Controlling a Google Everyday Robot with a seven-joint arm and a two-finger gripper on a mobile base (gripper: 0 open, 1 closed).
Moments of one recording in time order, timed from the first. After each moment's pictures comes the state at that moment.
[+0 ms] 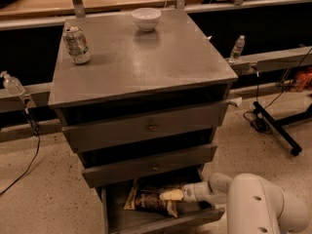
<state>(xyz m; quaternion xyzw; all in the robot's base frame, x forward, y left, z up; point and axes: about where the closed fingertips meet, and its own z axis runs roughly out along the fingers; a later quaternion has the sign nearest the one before) 0.546 -0.076 0.210 -0.13 0.85 0.49 0.11</state>
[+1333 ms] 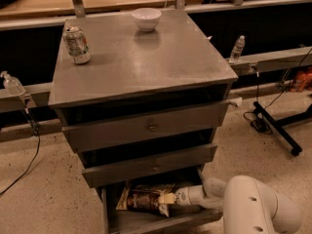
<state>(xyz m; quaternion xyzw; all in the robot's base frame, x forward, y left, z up) 0.545 -0.051 0.182 -0.12 0.86 0.49 0.12</state>
